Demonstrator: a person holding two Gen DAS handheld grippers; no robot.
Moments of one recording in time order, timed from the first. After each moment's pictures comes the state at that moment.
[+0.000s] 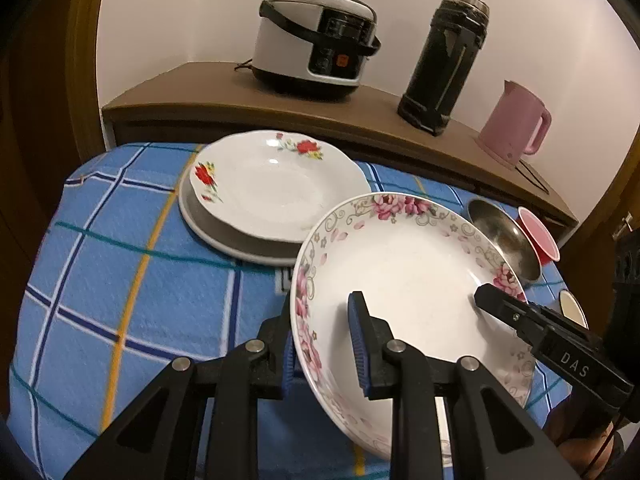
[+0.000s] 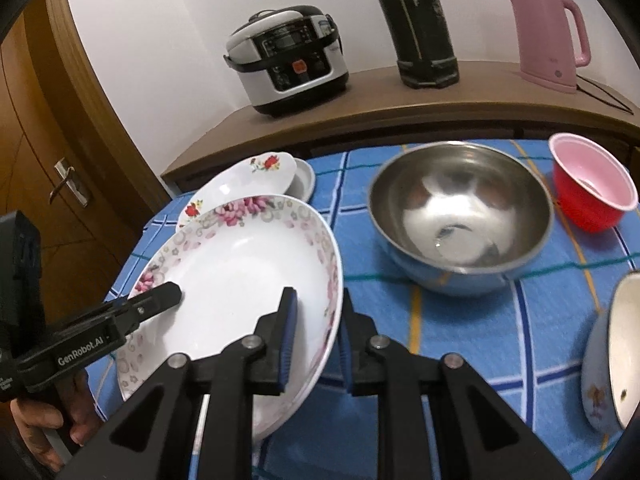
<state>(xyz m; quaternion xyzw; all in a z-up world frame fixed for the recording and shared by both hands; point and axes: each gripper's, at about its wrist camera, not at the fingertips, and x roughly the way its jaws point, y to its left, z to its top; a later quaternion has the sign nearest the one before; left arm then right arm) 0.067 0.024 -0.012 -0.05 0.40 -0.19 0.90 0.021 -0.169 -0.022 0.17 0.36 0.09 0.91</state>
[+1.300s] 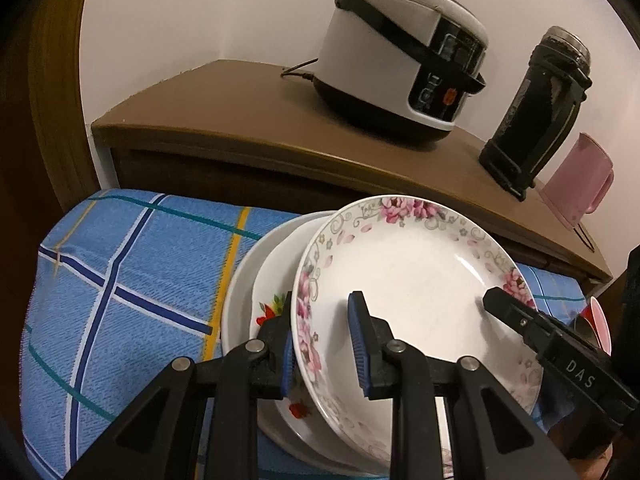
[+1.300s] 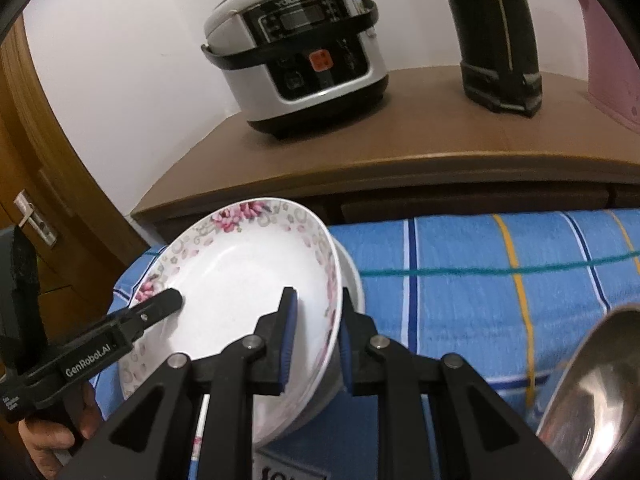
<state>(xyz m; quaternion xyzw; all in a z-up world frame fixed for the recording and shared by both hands) 0.222 0.061 -0.031 -0.08 0.40 -0.15 0.90 0.192 -0.123 -0.033 0.16 0.36 0.08 0.91</state>
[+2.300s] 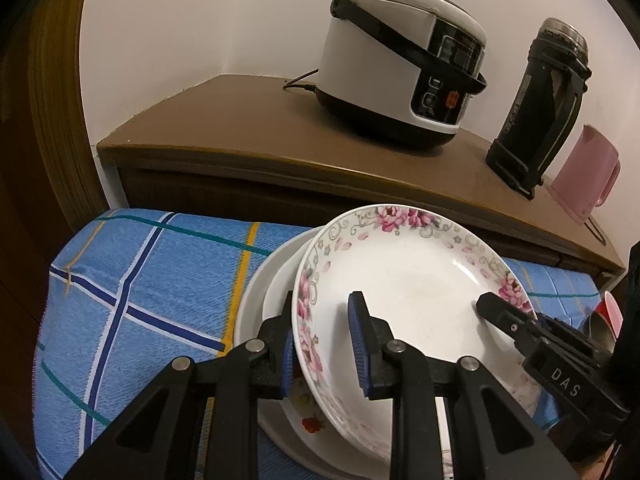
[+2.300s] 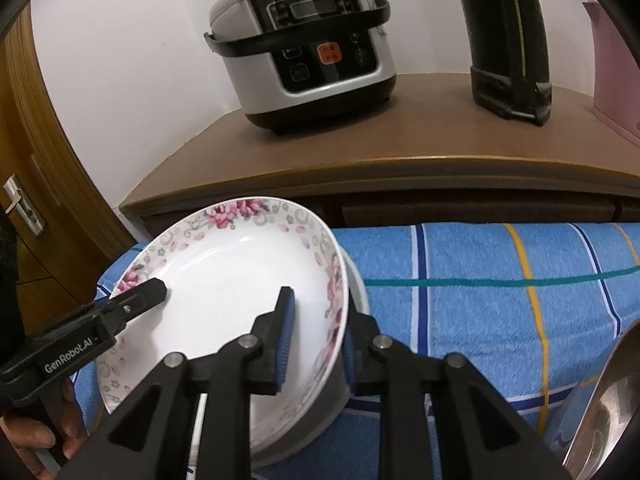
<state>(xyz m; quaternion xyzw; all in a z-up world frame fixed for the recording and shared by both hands) 0.220 0.055 -0.032 -0.05 0.38 -0.13 0.91 0.201 -0.116 -0.046 0.14 0.36 0.08 0.92</state>
